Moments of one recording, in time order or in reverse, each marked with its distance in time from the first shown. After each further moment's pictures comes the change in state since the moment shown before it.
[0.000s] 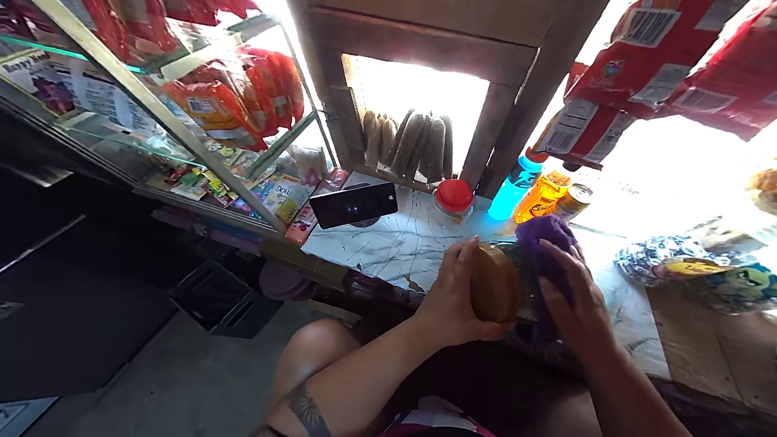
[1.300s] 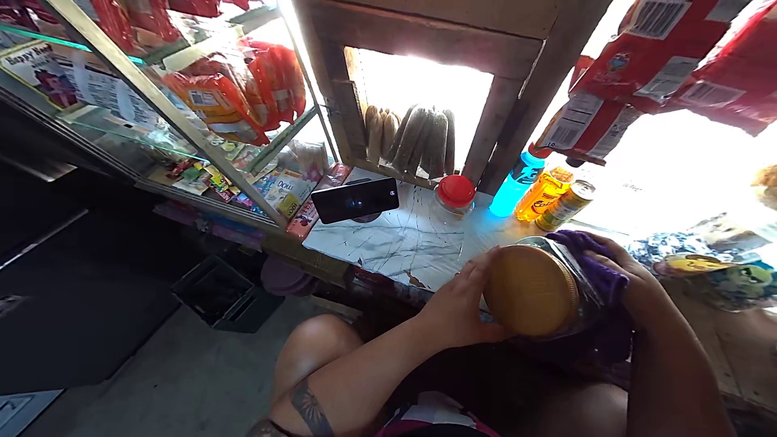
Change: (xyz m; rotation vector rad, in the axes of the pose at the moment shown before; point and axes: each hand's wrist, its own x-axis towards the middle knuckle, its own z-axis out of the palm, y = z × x) left_hand 0.001 0.006 0.003 -0.064 -0.213 0.070; right_hand 0.014 0.051 -0.055 0.253 -0.156 0.715
